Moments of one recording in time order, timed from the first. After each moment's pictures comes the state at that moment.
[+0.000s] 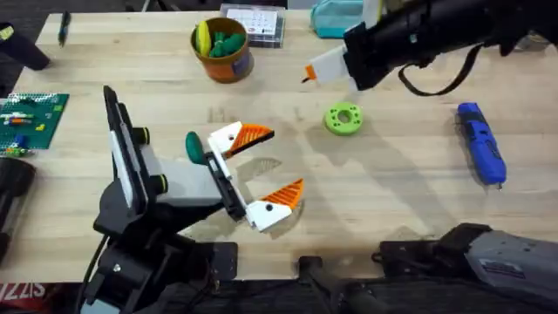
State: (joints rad) left arm -0.34 0.00 0.01 -0.07 0.73 -0.03; right arm 0.52 1.34 1.33 -0.86 -0.38 -0.03
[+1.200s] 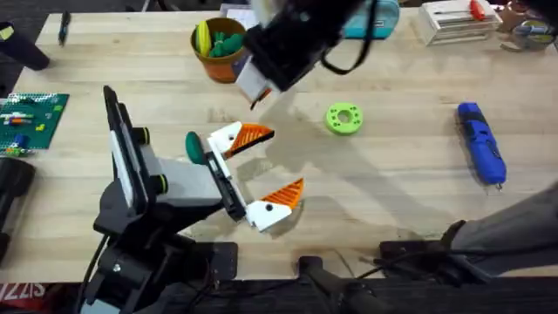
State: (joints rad) left arm -0.34 0.00 0.01 -0.07 0.73 -0.03; right arm 0.79 1.78 1.92 -1.30 -0.31 0.02
